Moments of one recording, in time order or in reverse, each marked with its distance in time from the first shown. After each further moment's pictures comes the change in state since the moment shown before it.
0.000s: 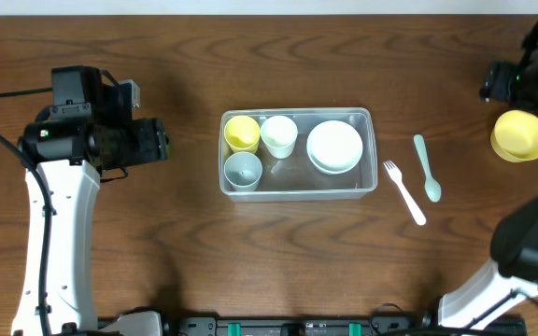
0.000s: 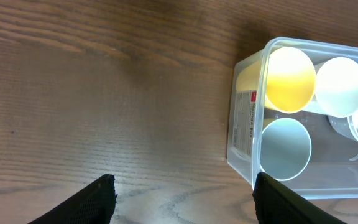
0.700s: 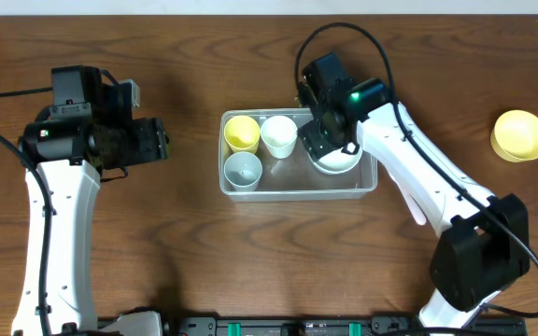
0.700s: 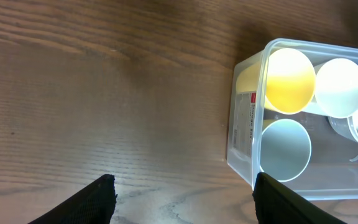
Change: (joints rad) left arm 0.000 0.000 0.000 0.005 0.000 0.000; right arm 0.817 -0.105 -0.235 0.055 0.029 -0.045
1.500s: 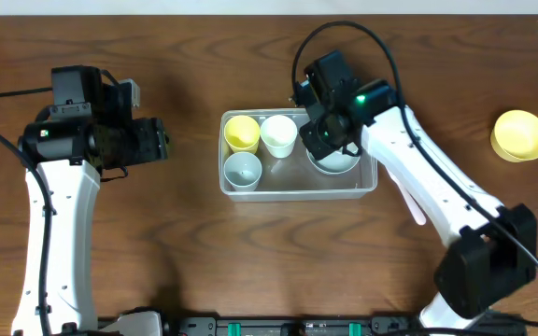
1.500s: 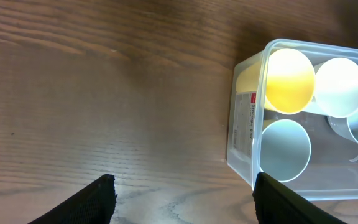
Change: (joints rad) left arm 0.000 0.000 0.000 0.002 0.000 0.000; right arm 0.021 -0.027 -0.016 0.016 -0.129 -0.077
